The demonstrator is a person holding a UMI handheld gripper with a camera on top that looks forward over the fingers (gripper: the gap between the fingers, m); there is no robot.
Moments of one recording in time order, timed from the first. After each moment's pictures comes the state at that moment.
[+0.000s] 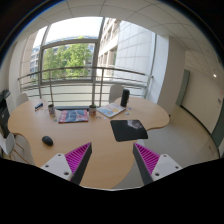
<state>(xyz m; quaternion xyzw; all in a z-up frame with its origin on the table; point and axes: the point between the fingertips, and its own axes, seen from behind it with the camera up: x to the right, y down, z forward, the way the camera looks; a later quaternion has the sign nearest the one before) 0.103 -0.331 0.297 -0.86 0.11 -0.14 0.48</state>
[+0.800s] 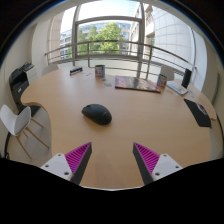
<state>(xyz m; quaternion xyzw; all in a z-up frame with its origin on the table) -0.191 -0.163 0.003 -0.91 -0.02 -0.01 0.40</state>
